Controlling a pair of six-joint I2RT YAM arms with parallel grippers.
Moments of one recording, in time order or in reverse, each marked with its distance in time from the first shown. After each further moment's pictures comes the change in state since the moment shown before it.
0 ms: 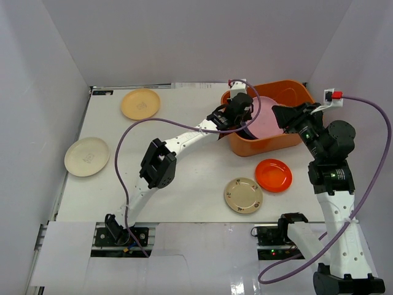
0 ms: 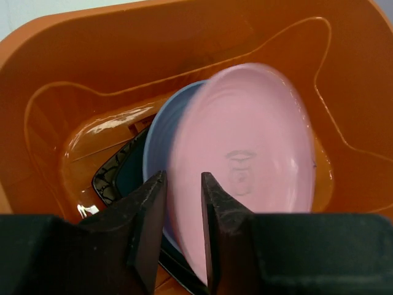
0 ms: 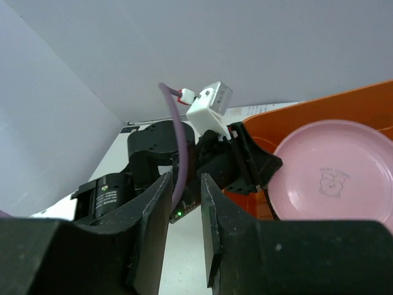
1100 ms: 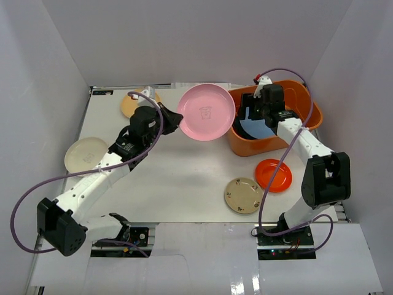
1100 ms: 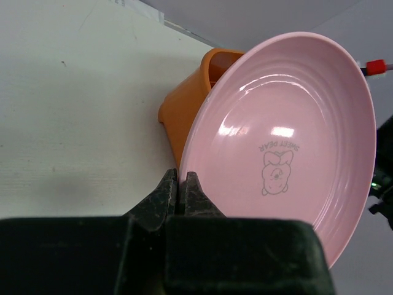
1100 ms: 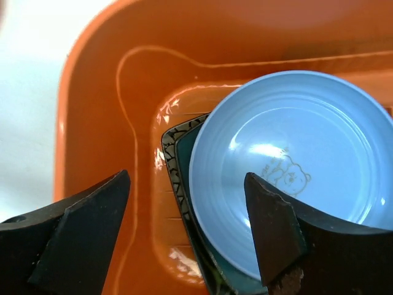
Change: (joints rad) left arm 0.324 -1.193 -1.175 0.153 0.312 -0.217; right arm 0.176 0.843 0.245 -0.041 0.219 -0.404
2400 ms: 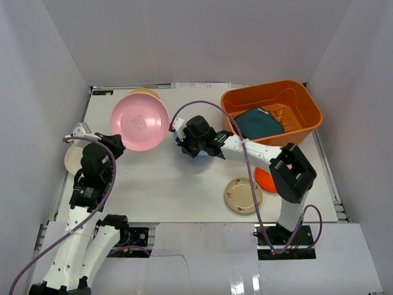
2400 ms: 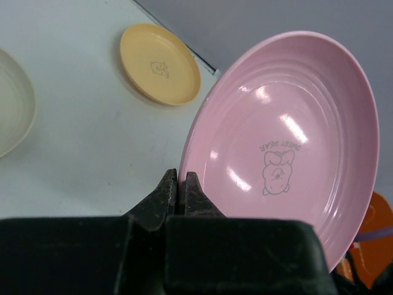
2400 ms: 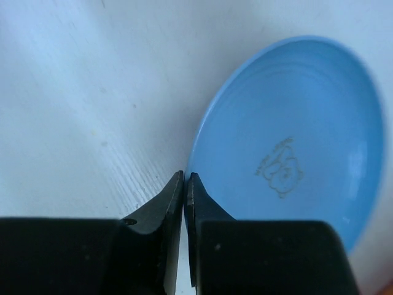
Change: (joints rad) left arm 0.369 -0.567 -0.303 -0.249 -0.253 0.043; right arm 0.622 0.248 0.068 -0.011 -0.045 -0.294
